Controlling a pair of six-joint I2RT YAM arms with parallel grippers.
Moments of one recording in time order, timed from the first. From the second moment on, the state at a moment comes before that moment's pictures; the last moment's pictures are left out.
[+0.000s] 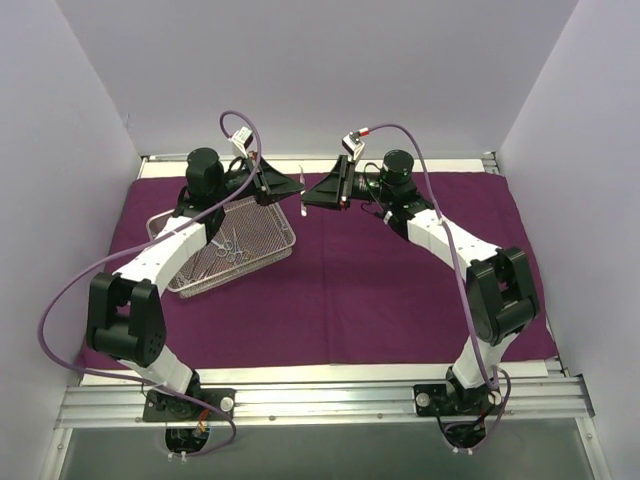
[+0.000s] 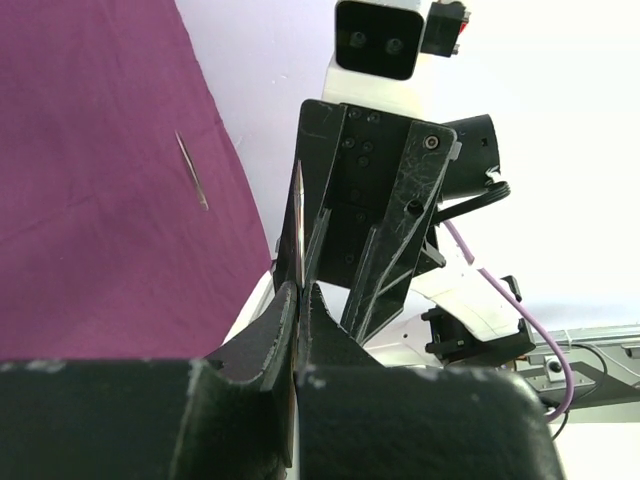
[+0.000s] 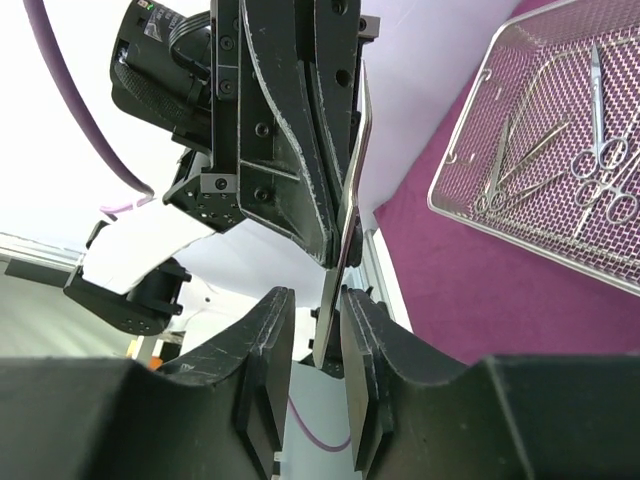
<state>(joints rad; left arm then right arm) -0.27 1.60 1.23 0.33 0.90 -1.22 0.43 1.73 1.25 0.52 -0.97 1.14</state>
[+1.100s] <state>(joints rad) 0.01 1.58 1.42 -0.72 0.29 -0.33 0.03 1.64 1.19 -0.79 0.13 0.07</state>
